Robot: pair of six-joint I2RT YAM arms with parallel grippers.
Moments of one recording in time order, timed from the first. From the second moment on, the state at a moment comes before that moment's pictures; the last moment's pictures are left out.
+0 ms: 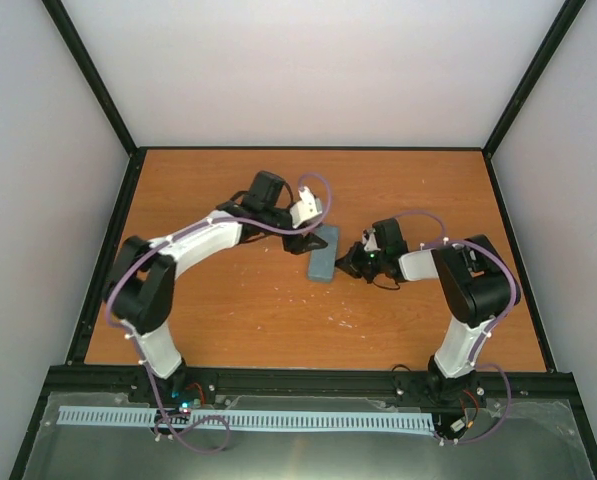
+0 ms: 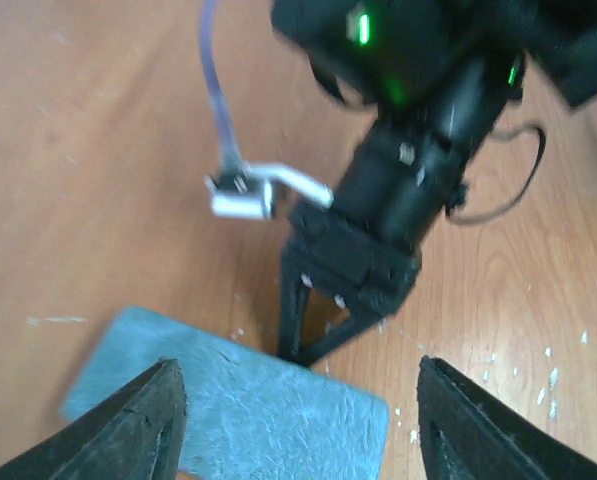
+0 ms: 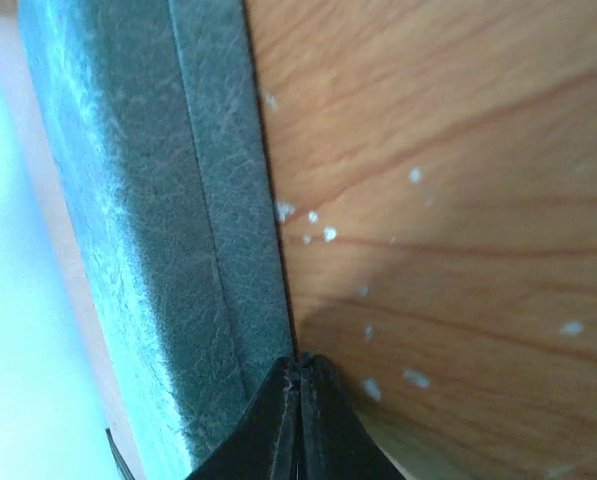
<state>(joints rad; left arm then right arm) -0.57 1.80 1.26 -0.28 0.71 0.49 0.34 1.80 0.70 0.22 -0.60 0.94</state>
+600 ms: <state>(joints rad) -0.44 1.38 1.00 -0.33 0.39 0.36 0.36 1.29 0.89 -0.64 -0.16 0.71</state>
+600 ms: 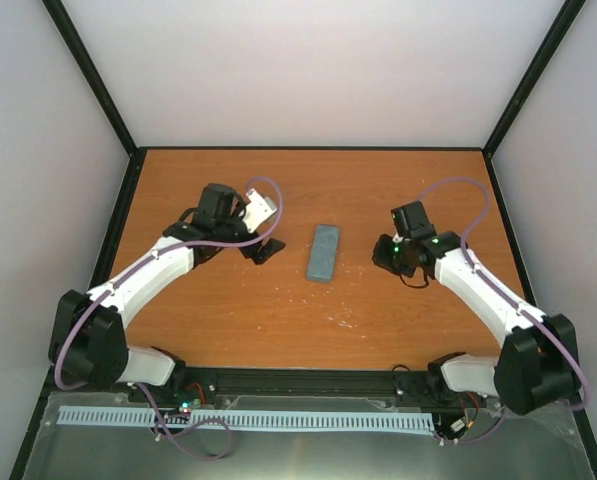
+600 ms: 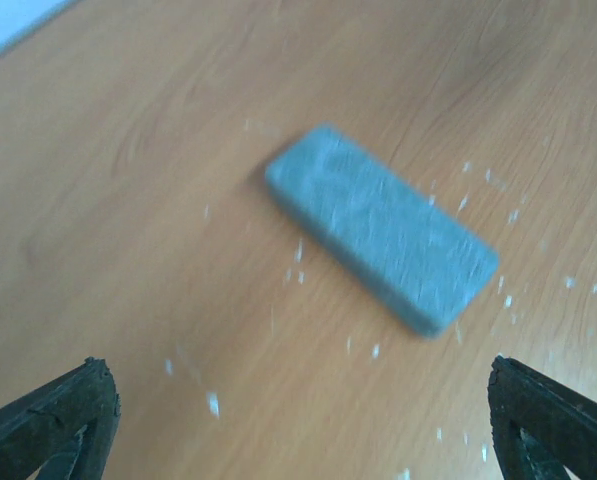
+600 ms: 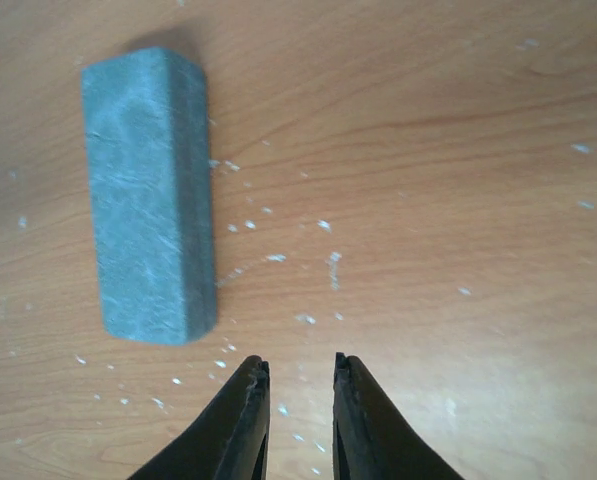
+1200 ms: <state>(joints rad) -0.35 1.25 0.81 -0.44 0.49 0.30 0.36 1.17 0.86 -0.86 -0.03 0.76</state>
